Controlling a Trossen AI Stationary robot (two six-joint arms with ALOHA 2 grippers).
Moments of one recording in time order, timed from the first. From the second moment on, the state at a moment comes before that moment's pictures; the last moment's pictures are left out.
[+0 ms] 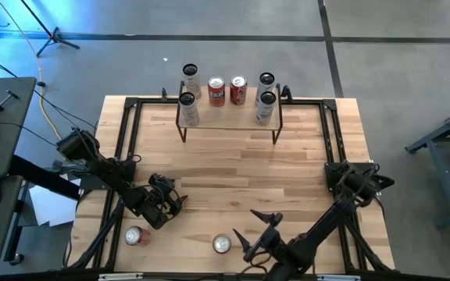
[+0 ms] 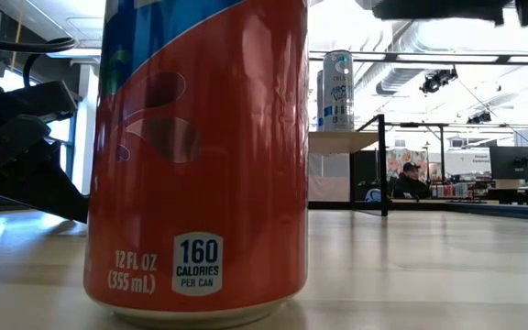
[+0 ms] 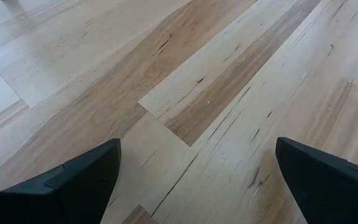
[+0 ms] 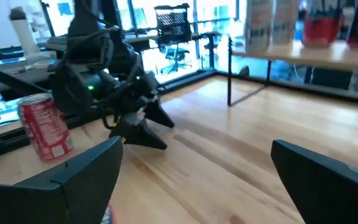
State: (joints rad) left arm -0.74 1.59 0.48 -0.23 -0.85 -1.38; right arm 0.84 2.10 1.49 -0.56 1.45 1.30
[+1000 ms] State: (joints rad) left arm -0.74 1.59 0.48 -0.23 -0.85 -1.38; right arm 0.83 2.21 1.49 -0.35 1.46 1.23
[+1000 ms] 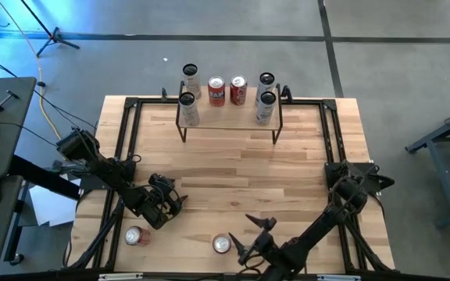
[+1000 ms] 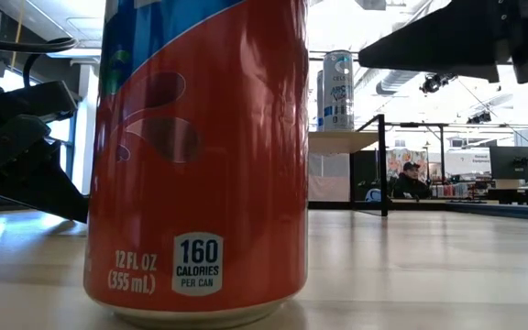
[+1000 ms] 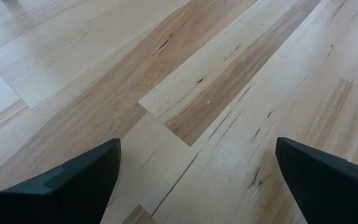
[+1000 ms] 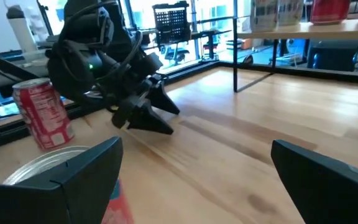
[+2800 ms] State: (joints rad) left arm -0.74 1.59 0.48 -0.23 -0.85 -1.38; right arm 0.74 1.99 1.28 0.20 0.86 0.66
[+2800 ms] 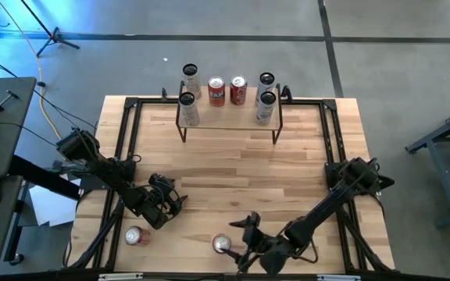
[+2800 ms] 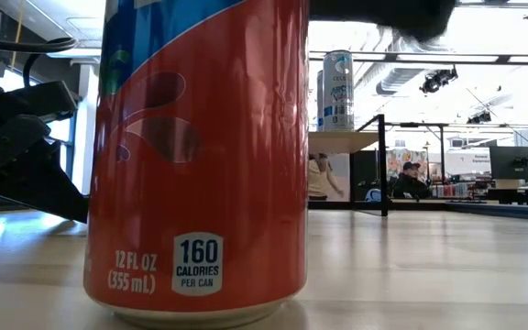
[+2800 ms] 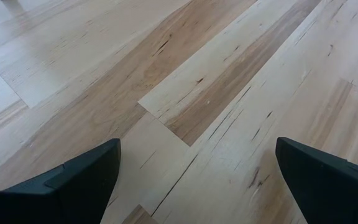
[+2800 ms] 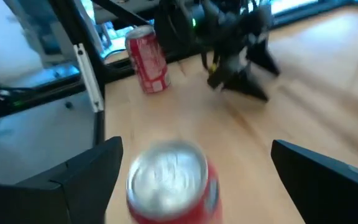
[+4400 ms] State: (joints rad) left arm -0.74 1.59 0.48 -0.23 -0.85 -1.38; right arm 0.57 2.10 1.03 0.90 0.25 0.20
